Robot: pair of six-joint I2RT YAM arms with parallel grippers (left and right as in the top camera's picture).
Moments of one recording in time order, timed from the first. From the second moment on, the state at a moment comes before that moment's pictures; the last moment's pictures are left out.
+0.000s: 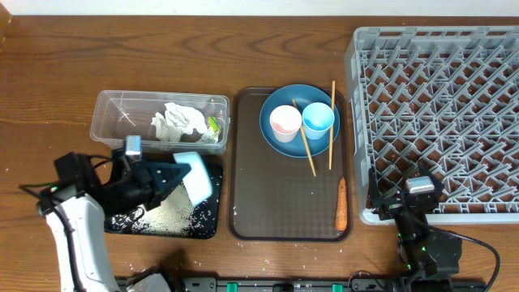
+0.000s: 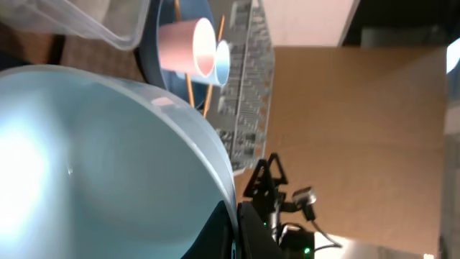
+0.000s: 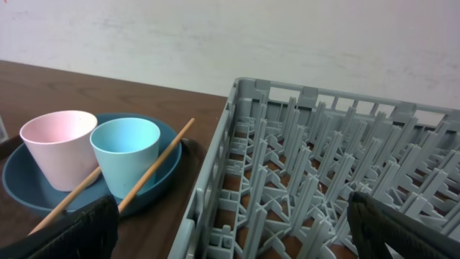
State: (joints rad) left arm 0.51 1.20 0.79 -1.17 1.29 0.03; right arm 0.05 0.01 0.01 -0.06 -0.10 -0.09
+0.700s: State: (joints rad) left arm -0.26 1.05 0.79 -0.58 0.73 -0.65; right arm 0.05 0.01 0.01 -0.06 -0.10 -0.09
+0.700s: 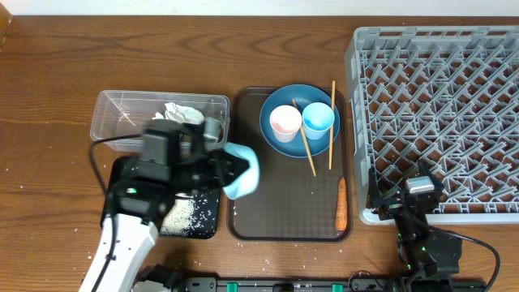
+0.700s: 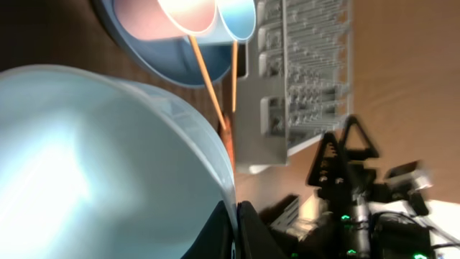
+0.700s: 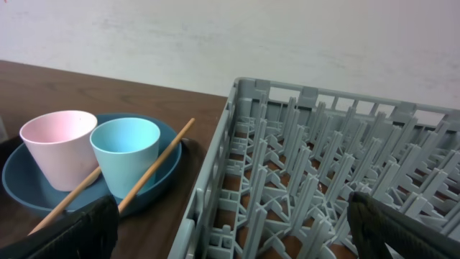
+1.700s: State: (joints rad) left arm -0.90 1.48 0.79 -0.30 0.10 -0.78; right arm 0.05 0.01 0.01 -0.06 -0.10 -0.09
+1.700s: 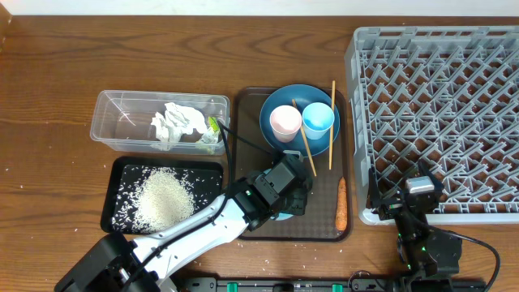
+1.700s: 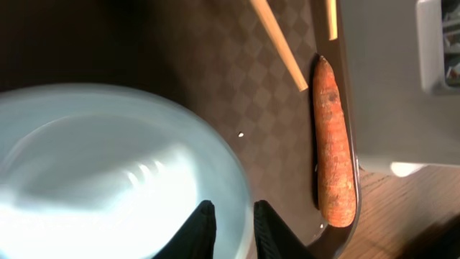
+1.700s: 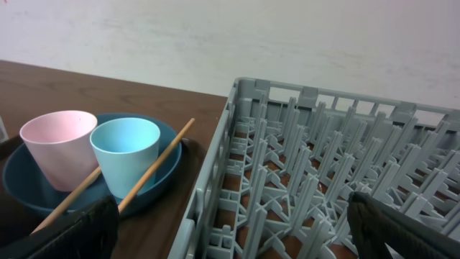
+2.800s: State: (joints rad) left arm -1.12 1.39 0.80 -0.27 0.04 -0.79; right arm 0.05 0.01 0.01 -0.06 -0.10 -0.09
